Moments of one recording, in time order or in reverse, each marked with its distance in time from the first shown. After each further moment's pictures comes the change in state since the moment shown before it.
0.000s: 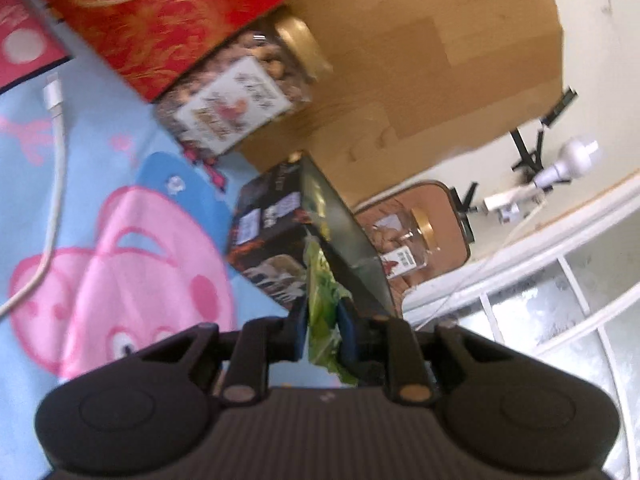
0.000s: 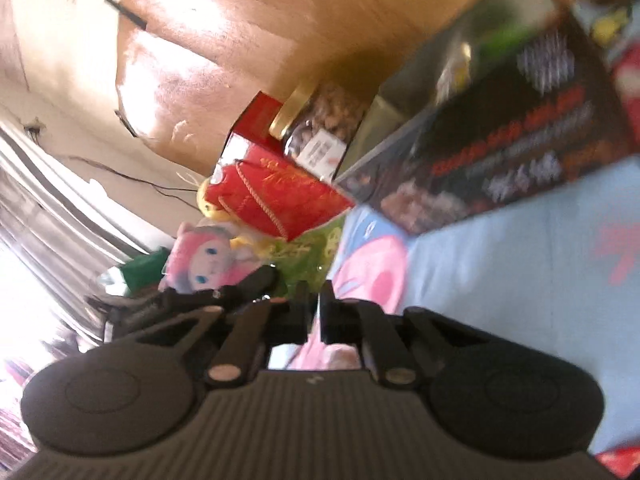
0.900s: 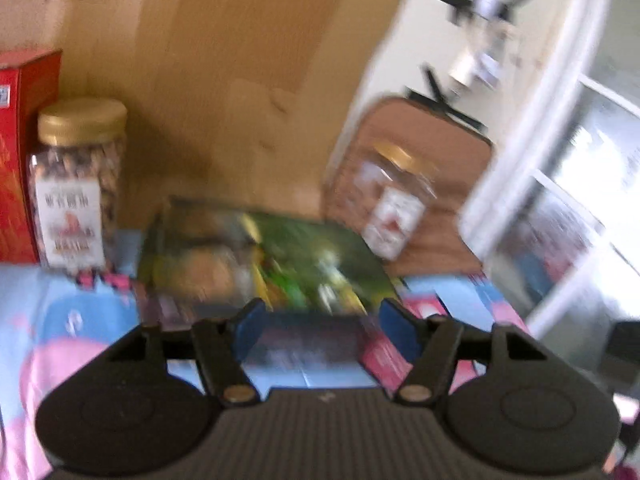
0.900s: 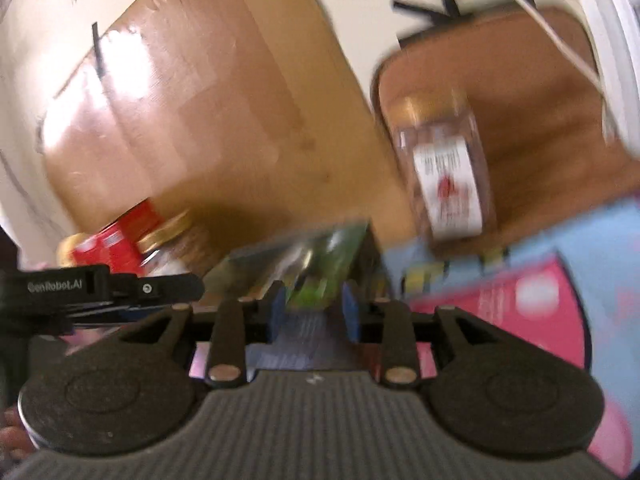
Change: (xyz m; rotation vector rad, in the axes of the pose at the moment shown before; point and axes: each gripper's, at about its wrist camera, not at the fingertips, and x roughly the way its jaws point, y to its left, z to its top) left arm 0.093 -0.125 -0.046 0.609 0.061 0.258; right arm -0.091 0.002 0.022 -0.341 -0.332 -0.448
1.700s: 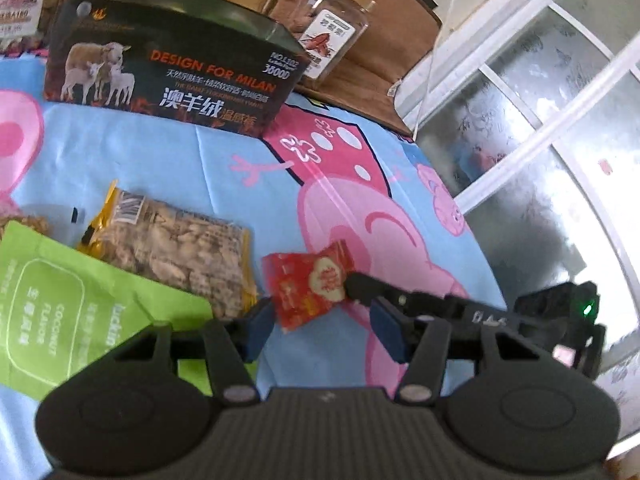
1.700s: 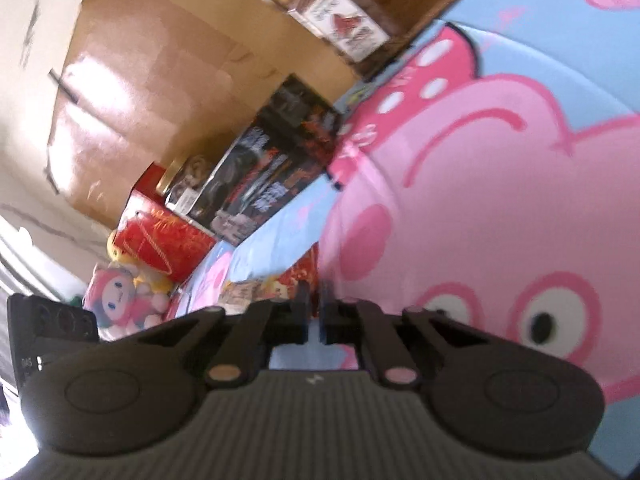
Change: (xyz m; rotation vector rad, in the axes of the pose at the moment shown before) left arm 0.014 -0.025 -0.108 -0.150 0.303 -0.237; right arm -0.069 -0.060 -0.096 0.427 0.181 0.087
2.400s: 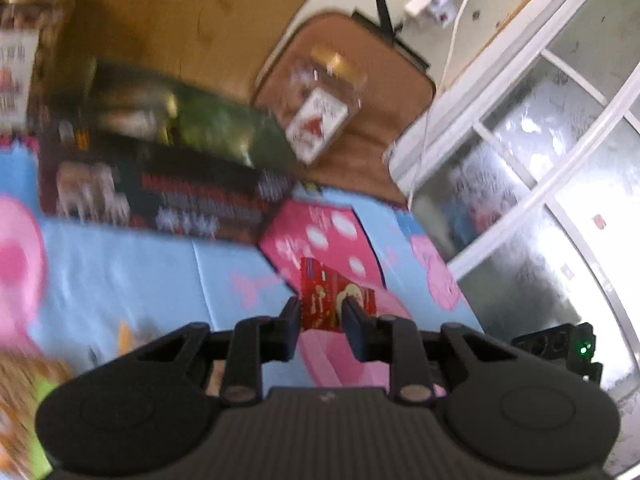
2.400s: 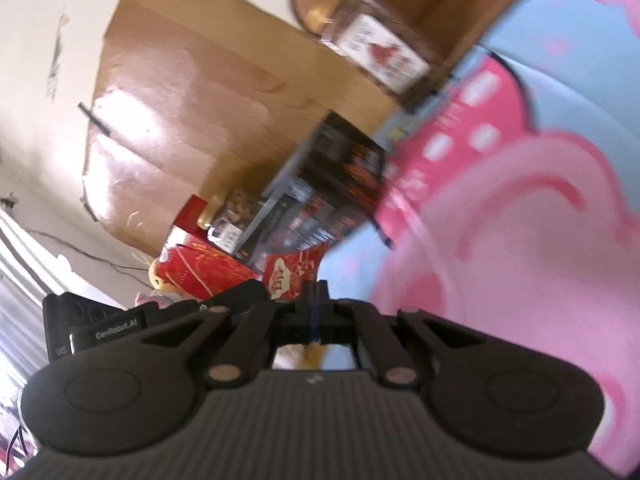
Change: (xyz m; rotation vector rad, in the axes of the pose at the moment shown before) left arm -0.023 -0.007 0.063 0.048 -0.157 0.016; right arm 0.016 0.021 0.038 -0.015 -0.034 0.141
